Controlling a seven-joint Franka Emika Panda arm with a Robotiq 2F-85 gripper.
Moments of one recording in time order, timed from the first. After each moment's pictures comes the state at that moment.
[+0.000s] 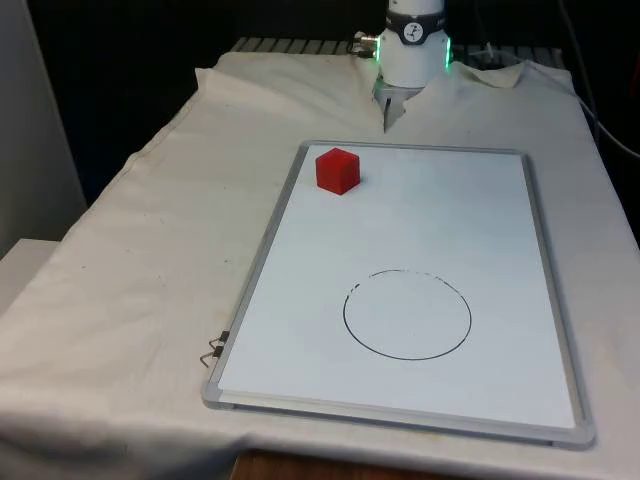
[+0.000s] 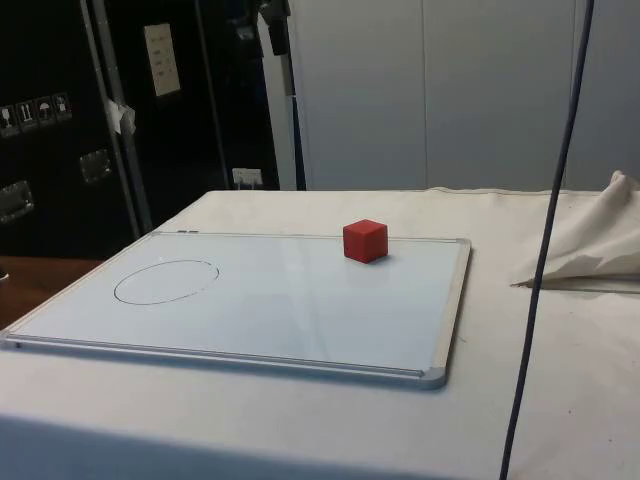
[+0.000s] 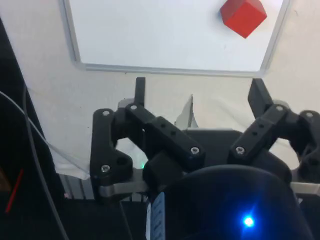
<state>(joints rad) 0.17 0.06 -0.19 -1.85 0.04 1.81 -0.05</state>
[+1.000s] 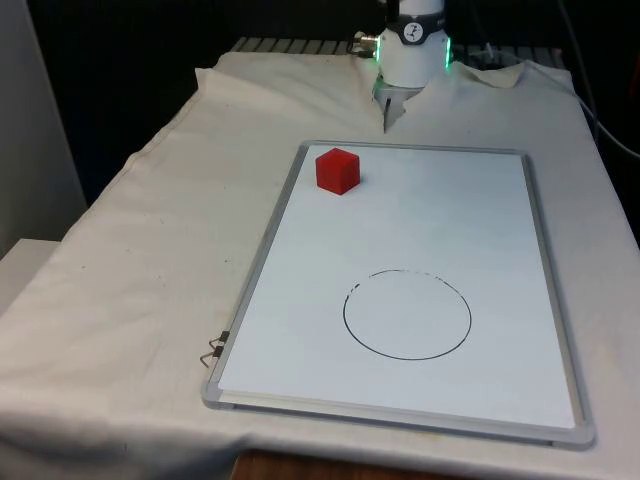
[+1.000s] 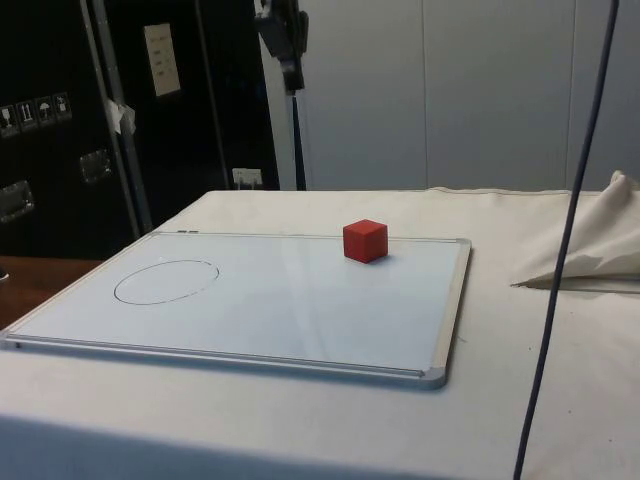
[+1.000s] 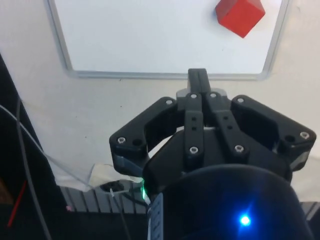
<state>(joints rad) 0.16 -0.01 -0.21 -2.02 0.04 1.93 -0.09</state>
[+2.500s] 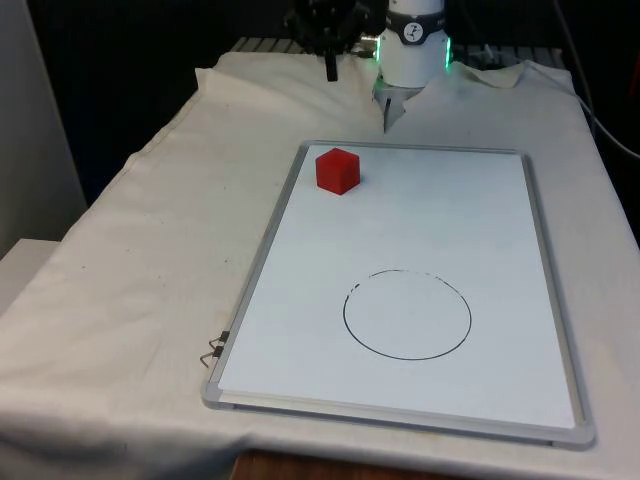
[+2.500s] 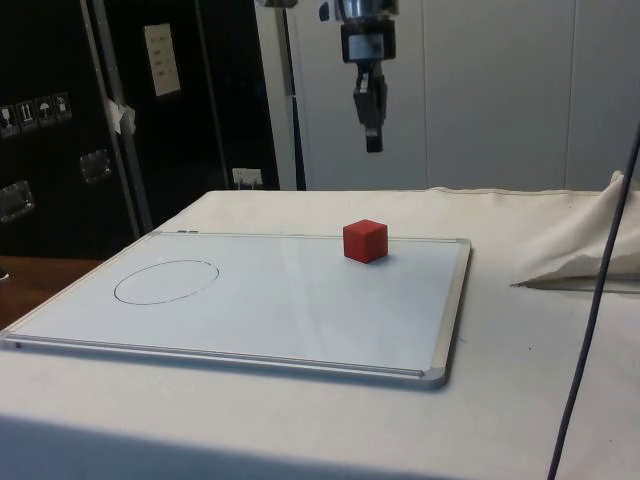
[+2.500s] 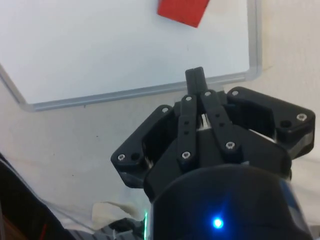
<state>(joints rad) 0.14 -0.12 -0.41 -2.45 0.04 2.31 -0.37</state>
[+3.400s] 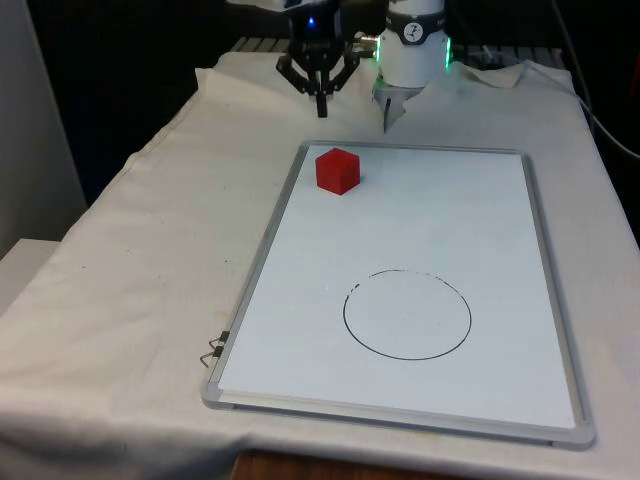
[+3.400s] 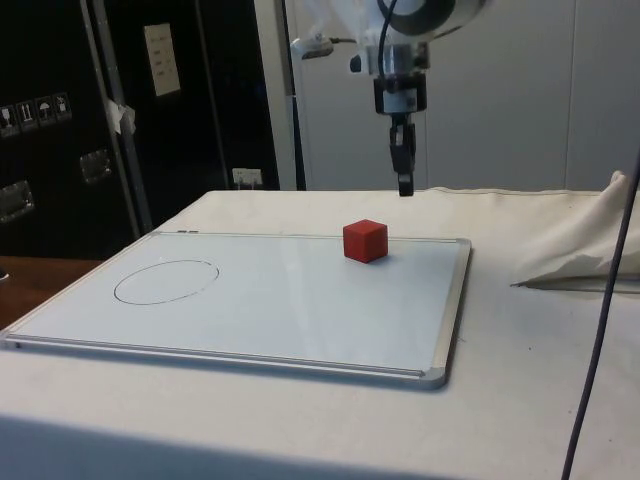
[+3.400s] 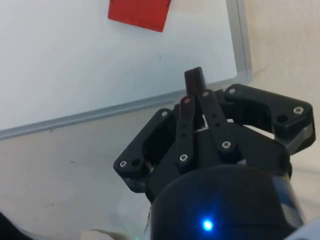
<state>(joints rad) 0.14 -0.04 -0.46 -2.59 0.04 2.53 -0.47</state>
